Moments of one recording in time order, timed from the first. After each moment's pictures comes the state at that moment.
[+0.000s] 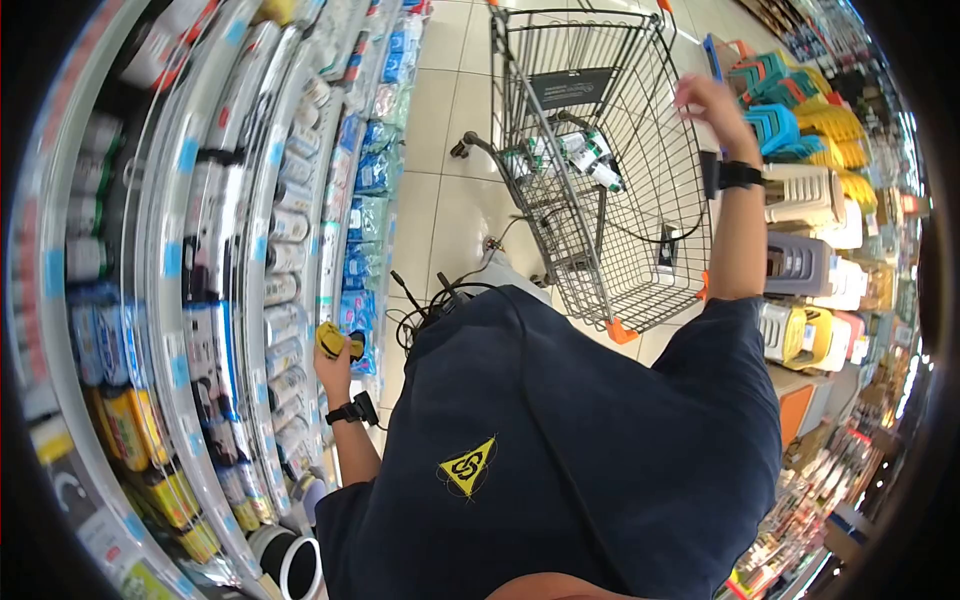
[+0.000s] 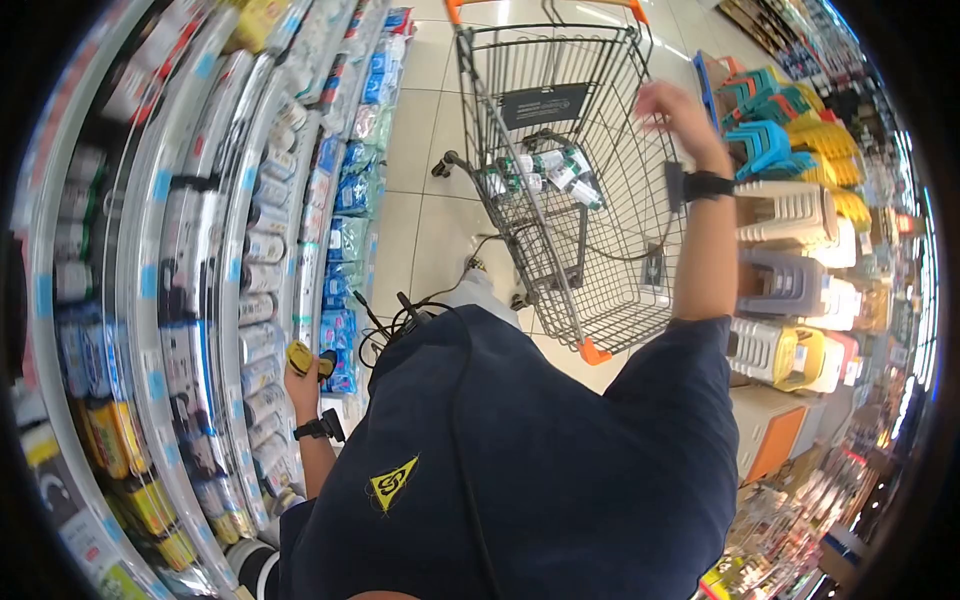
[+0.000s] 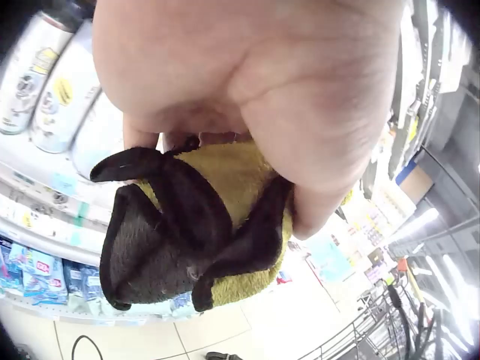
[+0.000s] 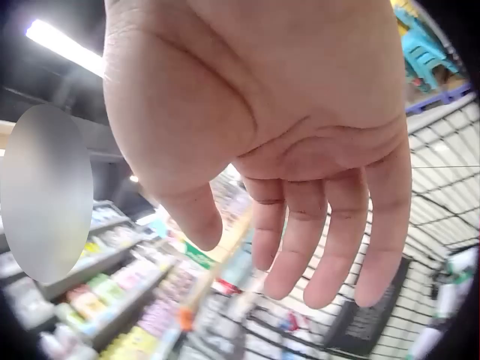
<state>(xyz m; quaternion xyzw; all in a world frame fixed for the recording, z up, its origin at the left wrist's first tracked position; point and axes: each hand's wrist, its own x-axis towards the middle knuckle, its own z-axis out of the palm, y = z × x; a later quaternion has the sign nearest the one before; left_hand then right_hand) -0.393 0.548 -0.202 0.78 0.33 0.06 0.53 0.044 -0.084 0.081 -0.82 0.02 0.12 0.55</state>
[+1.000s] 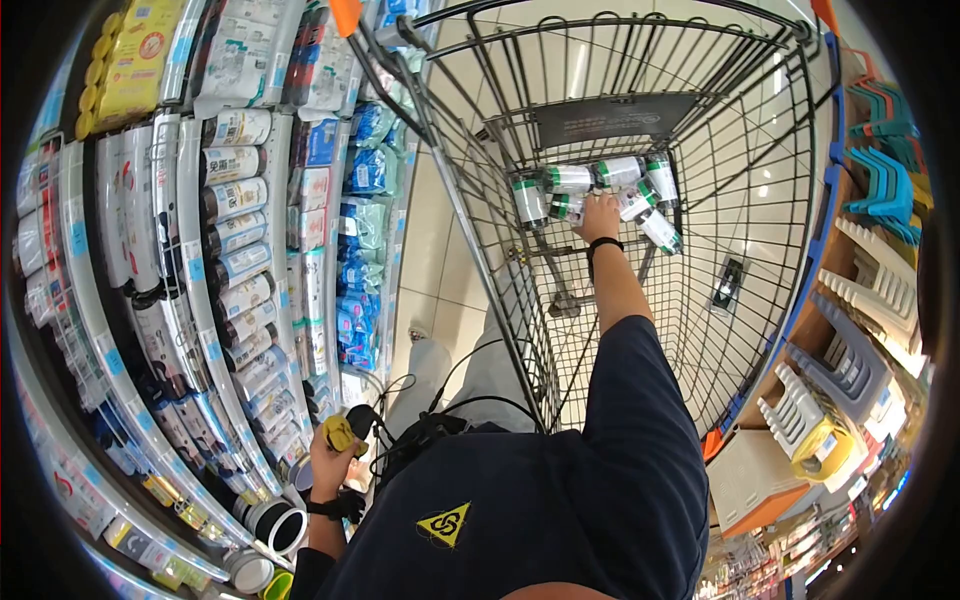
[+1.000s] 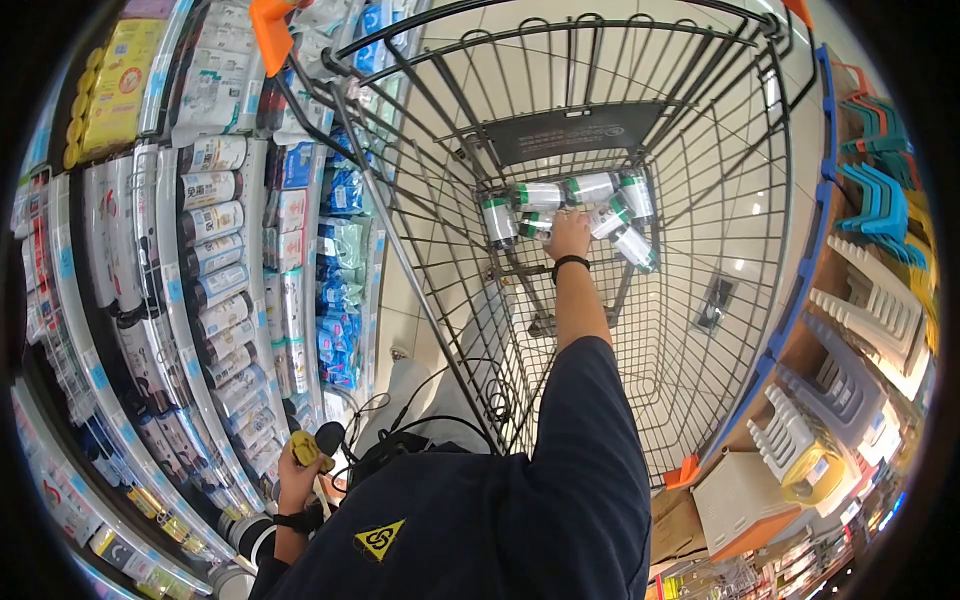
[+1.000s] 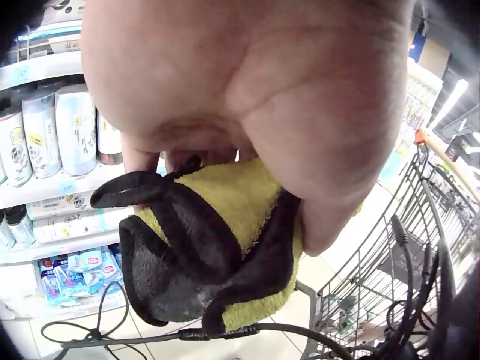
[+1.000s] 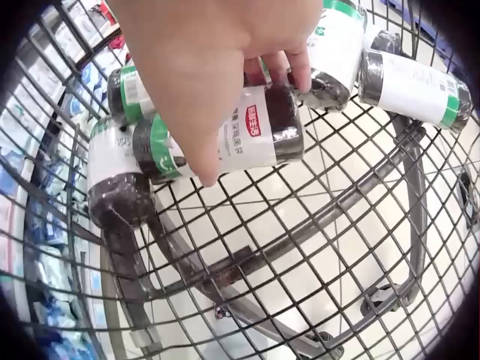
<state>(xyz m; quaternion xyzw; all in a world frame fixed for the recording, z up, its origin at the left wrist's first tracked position) -0.245 0.355 -0.091 0.82 0.40 -0.20 0.36 0.129 -0.063 -0.492 -0.95 -0.02 0.30 0.04</state>
